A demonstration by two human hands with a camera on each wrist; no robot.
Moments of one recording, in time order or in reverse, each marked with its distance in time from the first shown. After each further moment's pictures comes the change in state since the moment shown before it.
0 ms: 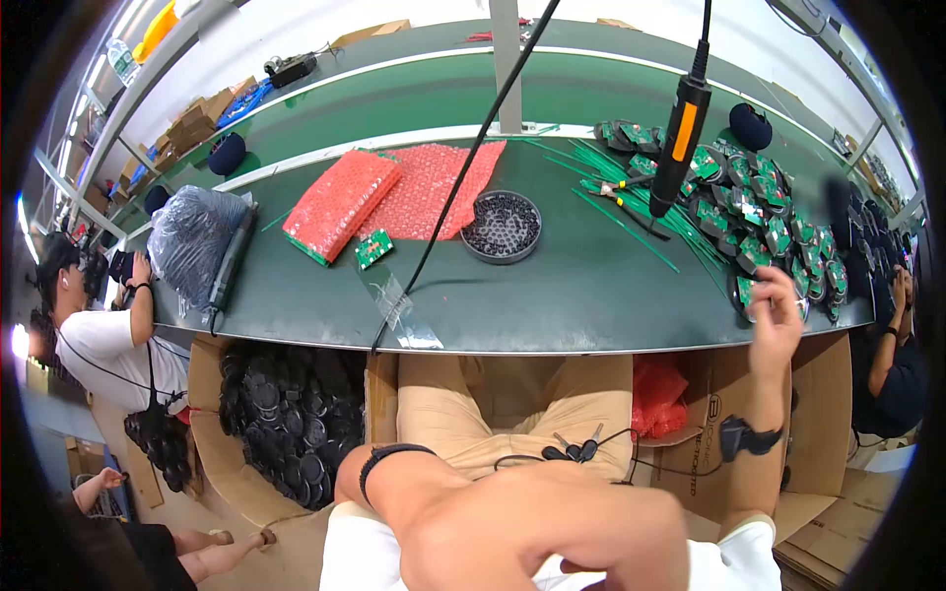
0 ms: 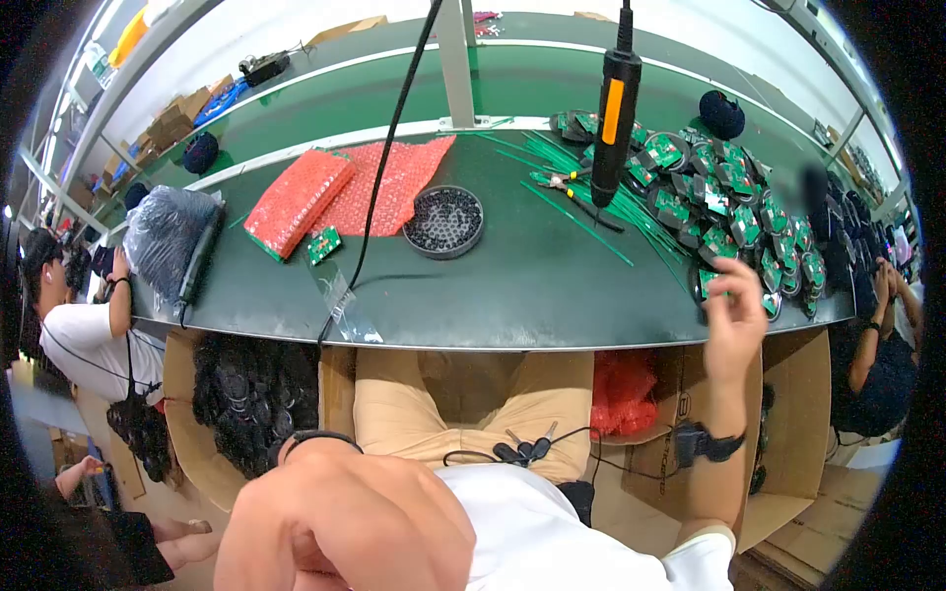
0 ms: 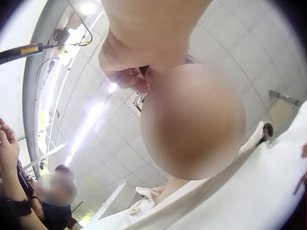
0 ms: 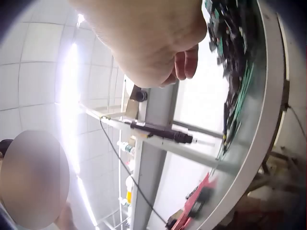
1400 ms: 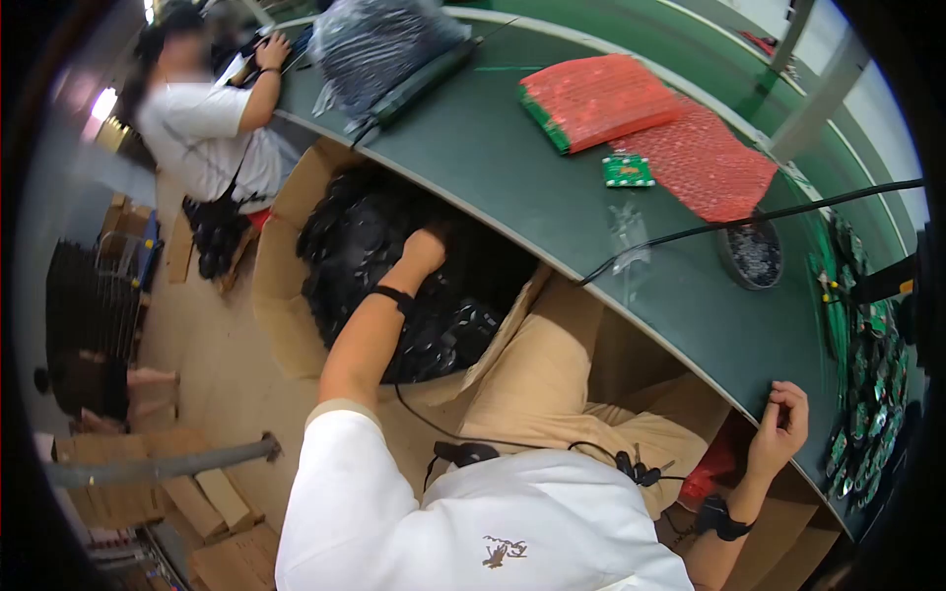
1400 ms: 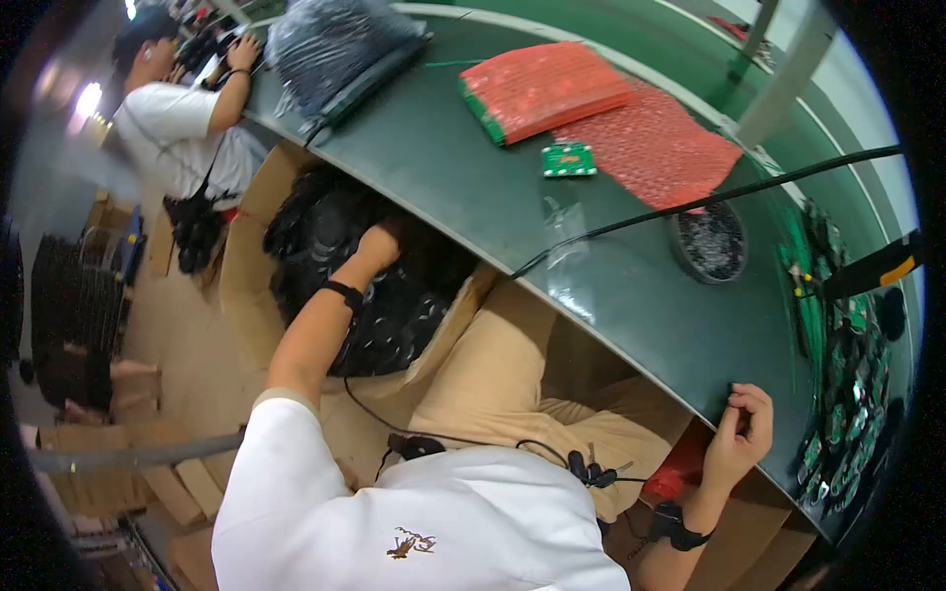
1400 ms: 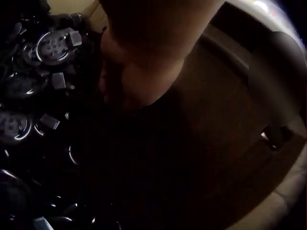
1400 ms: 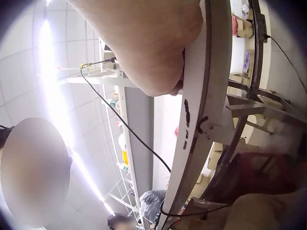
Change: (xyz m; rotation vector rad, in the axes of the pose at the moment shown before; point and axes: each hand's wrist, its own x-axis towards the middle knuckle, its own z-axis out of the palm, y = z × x) left_hand -0.011 -0.401 -0.604 1.718 0.216 -0.204; right_hand -0.066 -0.046 0.161 -0.047 -0.350 -0.013
